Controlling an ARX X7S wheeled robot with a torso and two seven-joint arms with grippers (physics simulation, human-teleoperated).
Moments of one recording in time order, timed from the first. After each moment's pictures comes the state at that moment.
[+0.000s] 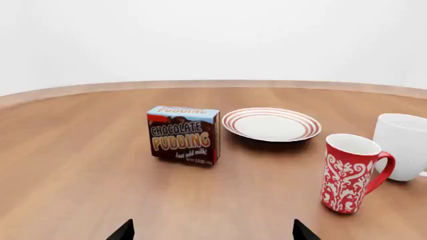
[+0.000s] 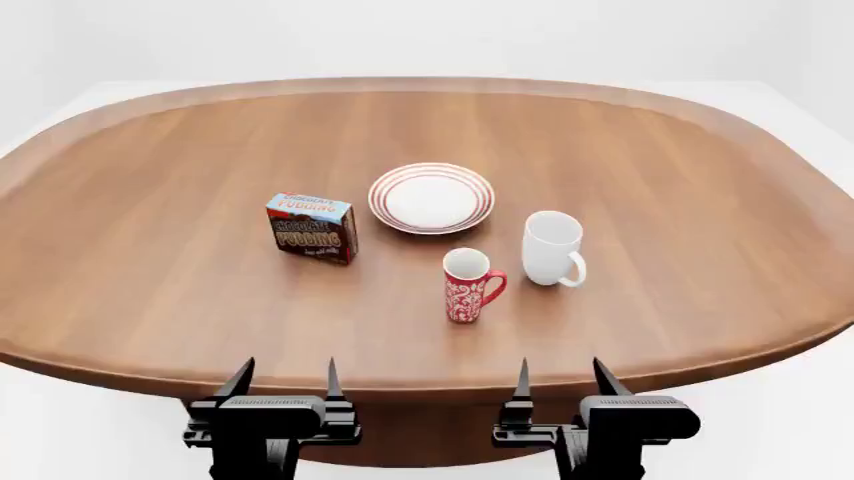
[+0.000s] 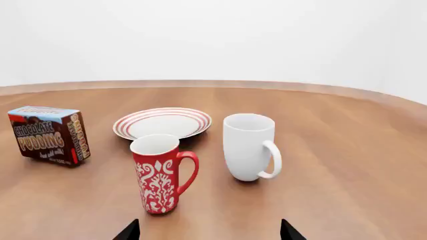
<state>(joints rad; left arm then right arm) 0.00 0.00 0.00 0.00 0.00 0.00 0.00 0.00 0.00 0.00 0.00 0.00 0.00 0.00</state>
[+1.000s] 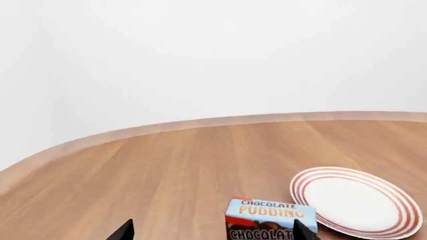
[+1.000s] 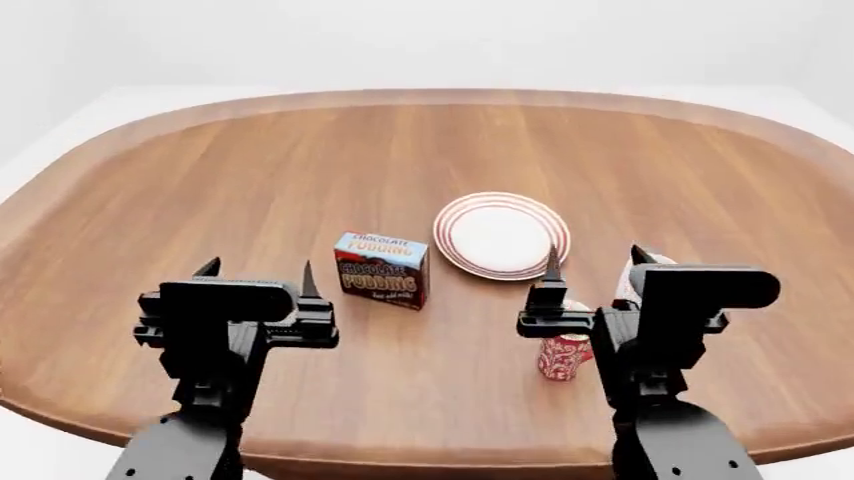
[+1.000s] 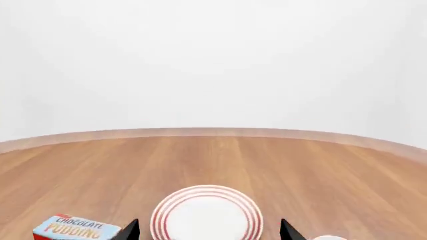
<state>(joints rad) -0.25 -0.14 0.05 0.47 -0.11 -0.67 -0.09 0.29 0.13 -0.02 -0.50 0.18 0.69 0.12</state>
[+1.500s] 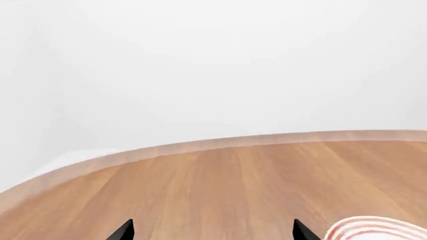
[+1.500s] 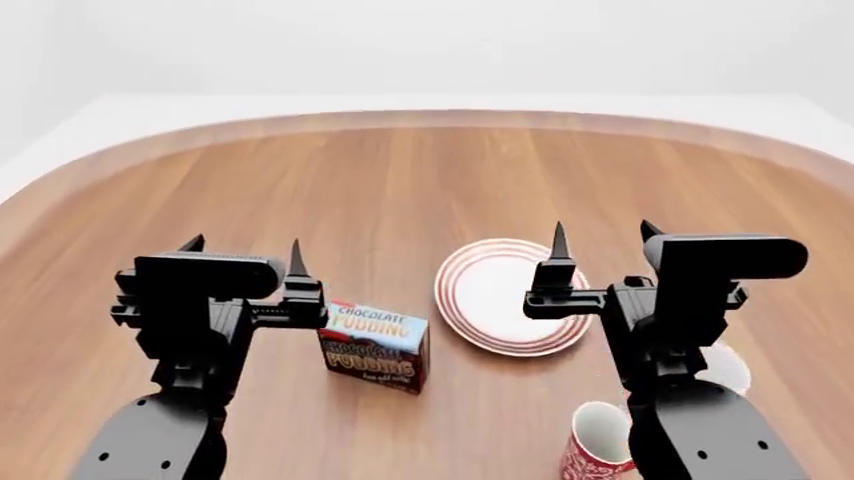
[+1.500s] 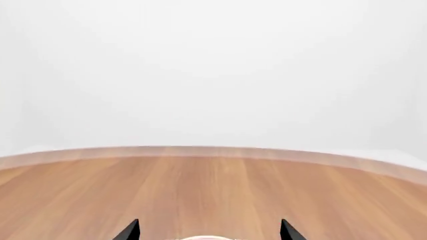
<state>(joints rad) -0.32 -0.17 0.03 0.57 -0.14 -0.80 -0.10 0.37 0.17 -0.01 -0.61 0.24 0.86 0.13</state>
